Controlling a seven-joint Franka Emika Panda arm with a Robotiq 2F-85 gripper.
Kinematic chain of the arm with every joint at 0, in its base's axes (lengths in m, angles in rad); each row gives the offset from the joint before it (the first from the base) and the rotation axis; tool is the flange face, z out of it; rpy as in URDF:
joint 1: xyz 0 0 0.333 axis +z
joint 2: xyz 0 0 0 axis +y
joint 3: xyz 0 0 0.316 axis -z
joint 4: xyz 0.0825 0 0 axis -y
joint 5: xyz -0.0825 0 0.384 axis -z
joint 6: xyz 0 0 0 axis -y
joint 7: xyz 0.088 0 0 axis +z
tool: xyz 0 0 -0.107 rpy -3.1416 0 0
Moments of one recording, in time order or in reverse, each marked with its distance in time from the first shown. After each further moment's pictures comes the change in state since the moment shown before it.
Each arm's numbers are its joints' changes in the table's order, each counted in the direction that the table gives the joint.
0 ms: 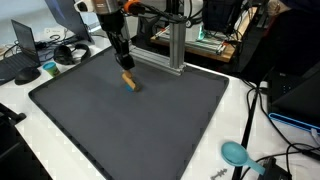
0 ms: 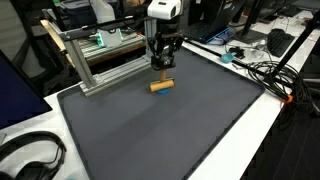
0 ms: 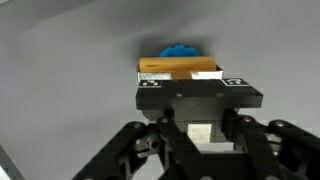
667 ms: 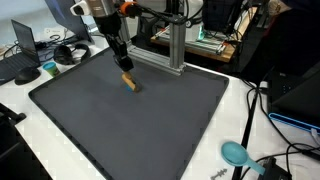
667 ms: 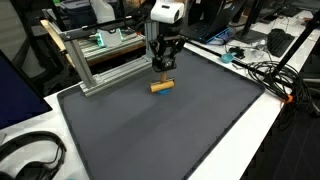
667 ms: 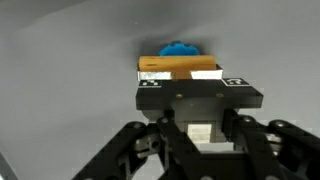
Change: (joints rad) arm -0.004 0.048 0.000 0.068 -0.011 -0.052 0.027
